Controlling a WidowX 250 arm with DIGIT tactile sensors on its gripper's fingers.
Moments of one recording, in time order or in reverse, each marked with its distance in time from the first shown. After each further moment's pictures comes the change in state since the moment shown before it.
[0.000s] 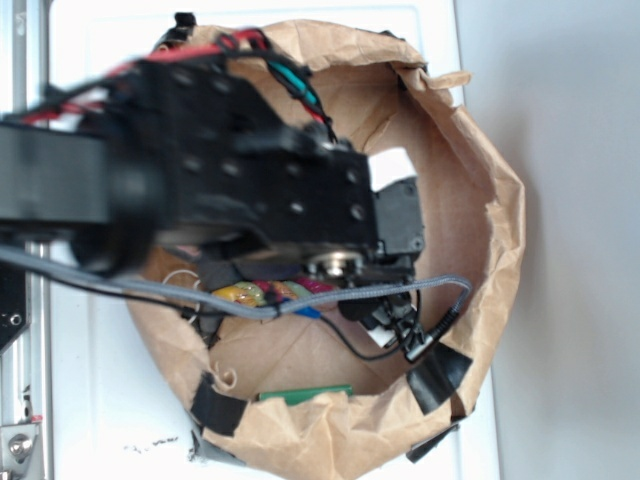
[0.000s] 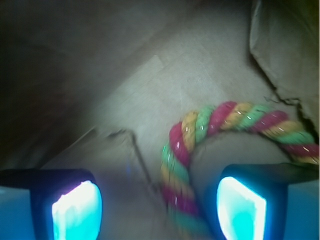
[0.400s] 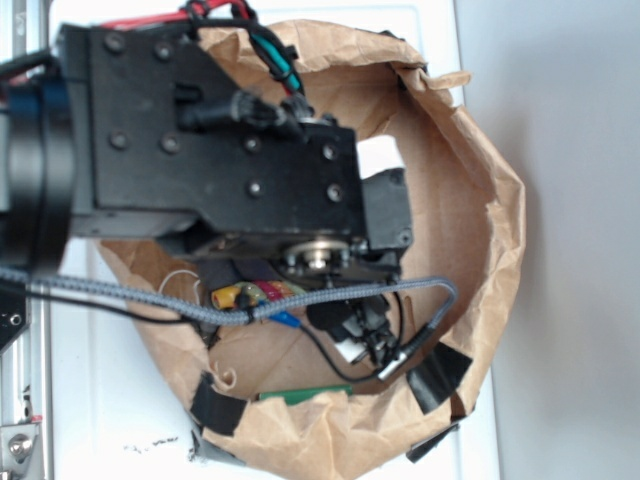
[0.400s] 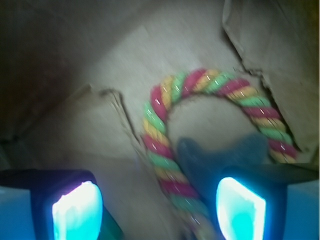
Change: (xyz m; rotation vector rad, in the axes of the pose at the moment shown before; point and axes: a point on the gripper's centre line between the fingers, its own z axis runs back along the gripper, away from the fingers) arm -0.013 0.006 0.038 0.006 0.072 -0.032
